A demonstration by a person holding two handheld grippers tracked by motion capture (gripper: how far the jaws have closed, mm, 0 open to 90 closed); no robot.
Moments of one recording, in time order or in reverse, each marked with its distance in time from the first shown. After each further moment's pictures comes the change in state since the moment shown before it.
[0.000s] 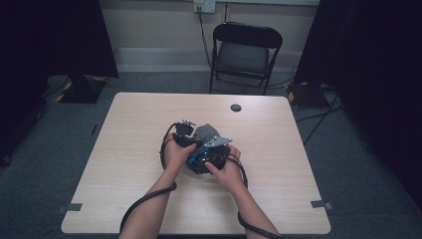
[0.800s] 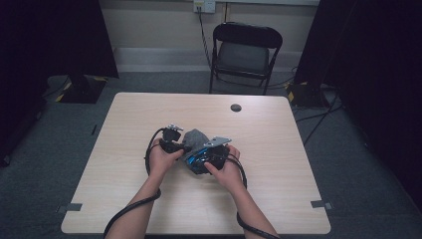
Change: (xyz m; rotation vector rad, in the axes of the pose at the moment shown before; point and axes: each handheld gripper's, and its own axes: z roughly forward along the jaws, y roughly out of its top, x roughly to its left) left arm 0.018 -0.027 -0.036 0.029 -0.032 -0.004; right arm 0.002 0.001 0.000 0.007 0.001 -0.003
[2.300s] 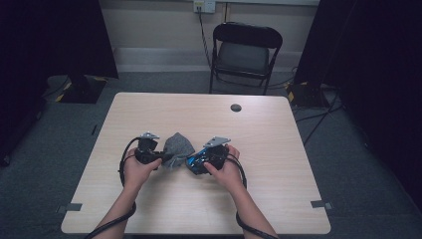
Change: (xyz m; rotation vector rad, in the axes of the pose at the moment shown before) left arm 0.017 -0.044 -0.062 -0.061 -0.018 -0.036; right arm 0.001 0.001 0.000 0.006 0.002 -0.001
